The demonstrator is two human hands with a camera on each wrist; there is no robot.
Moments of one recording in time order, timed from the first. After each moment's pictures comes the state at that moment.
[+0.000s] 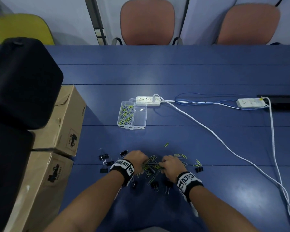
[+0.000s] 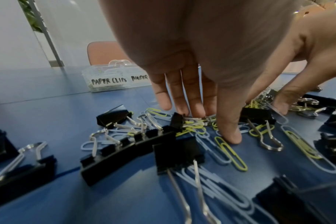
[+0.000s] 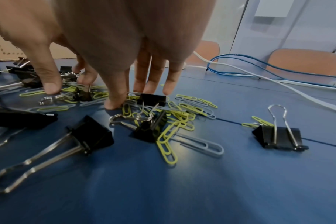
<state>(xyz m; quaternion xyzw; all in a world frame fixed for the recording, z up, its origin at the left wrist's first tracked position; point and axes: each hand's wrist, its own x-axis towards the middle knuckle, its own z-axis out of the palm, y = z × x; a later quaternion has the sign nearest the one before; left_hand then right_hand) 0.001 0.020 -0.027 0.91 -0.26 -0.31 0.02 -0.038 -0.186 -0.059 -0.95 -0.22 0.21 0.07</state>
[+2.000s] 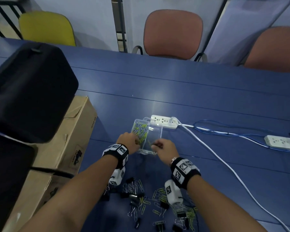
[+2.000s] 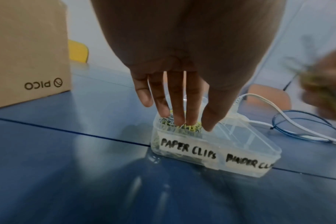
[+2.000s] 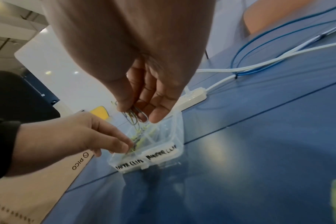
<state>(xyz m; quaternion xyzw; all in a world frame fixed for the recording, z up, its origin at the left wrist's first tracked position) 0.160 0.101 -0.010 0.97 0.02 -0.19 0.17 0.139 -0.094 0.003 -0.87 0.00 0.16 0.47</state>
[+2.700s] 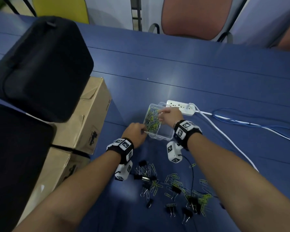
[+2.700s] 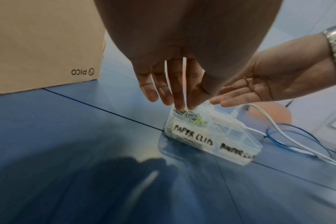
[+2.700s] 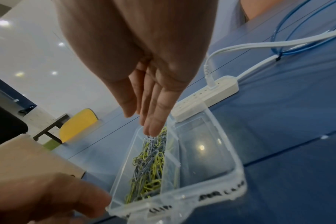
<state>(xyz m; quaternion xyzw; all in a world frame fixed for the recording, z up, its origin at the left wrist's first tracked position) 0.117 0.127 -0.013 0.95 0.03 -0.12 0.30 0.218 -0.043 -0.009 -0.79 0.09 0.24 0.56</state>
